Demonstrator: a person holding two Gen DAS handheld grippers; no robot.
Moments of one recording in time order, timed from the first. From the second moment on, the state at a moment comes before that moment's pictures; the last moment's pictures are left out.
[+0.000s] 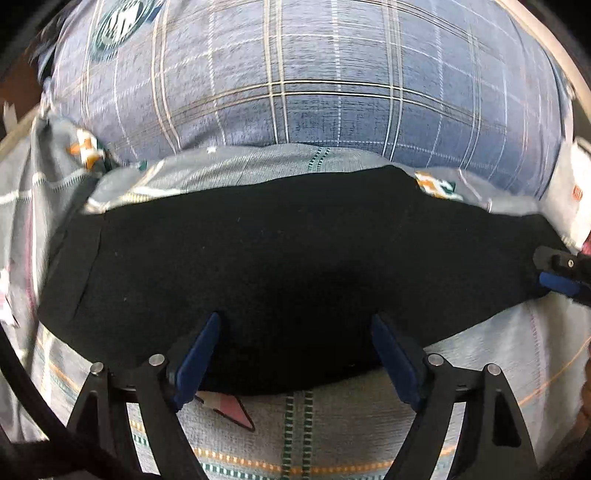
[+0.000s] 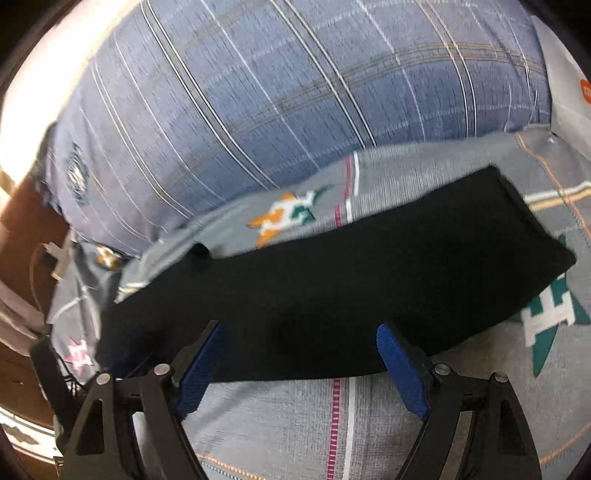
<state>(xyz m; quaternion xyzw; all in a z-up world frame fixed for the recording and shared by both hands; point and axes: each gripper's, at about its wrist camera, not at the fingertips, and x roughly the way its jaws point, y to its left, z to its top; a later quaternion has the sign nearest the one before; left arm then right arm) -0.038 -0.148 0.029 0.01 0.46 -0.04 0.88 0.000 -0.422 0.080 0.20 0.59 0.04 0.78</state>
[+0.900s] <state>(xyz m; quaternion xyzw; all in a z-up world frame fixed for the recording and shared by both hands) -0.056 -0.359 0.086 0.15 0.43 -0.18 0.87 -0.012 -0.550 0.179 0.25 0.51 -0.02 0.83</state>
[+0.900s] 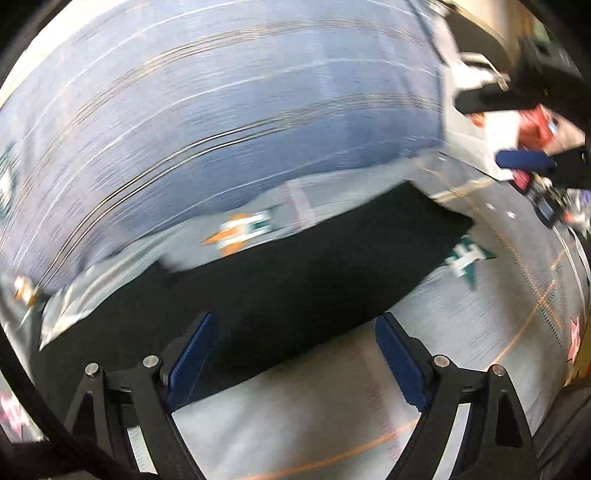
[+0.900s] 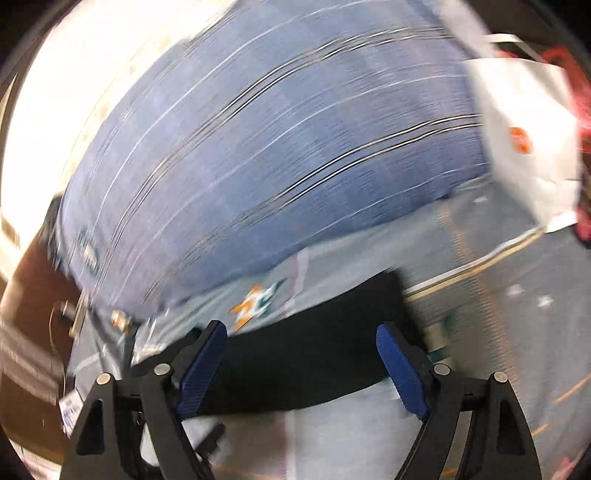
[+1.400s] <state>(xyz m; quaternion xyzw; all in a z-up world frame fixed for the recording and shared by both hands) -0.037 -0.507 0.040 0.22 0.43 -0.25 0.84 -0.008 -0.633 0.140 0.31 0.54 -0.03 0.78</state>
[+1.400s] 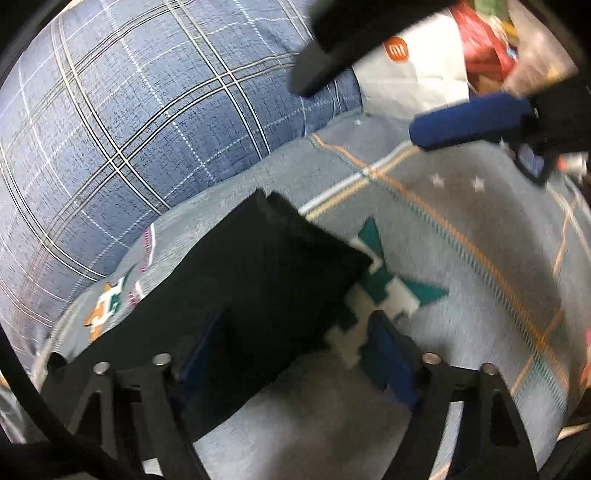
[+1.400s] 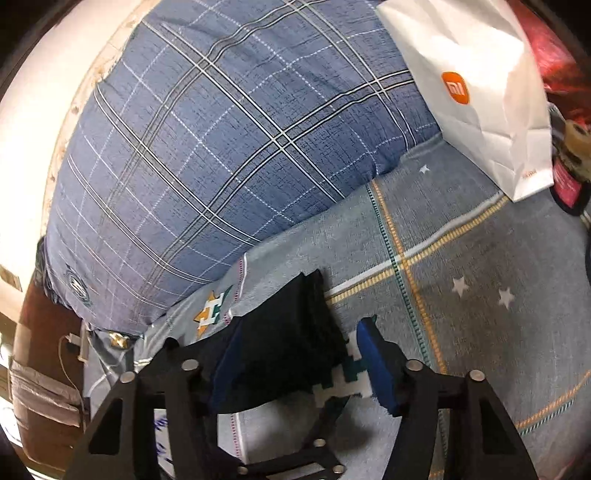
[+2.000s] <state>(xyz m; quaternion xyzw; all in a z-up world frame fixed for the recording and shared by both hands) -0.012 -0.491 0.041 0.12 0.45 -0.20 0.86 -0.017 -0.642 0.167 0.30 0.49 -0.02 0.82</state>
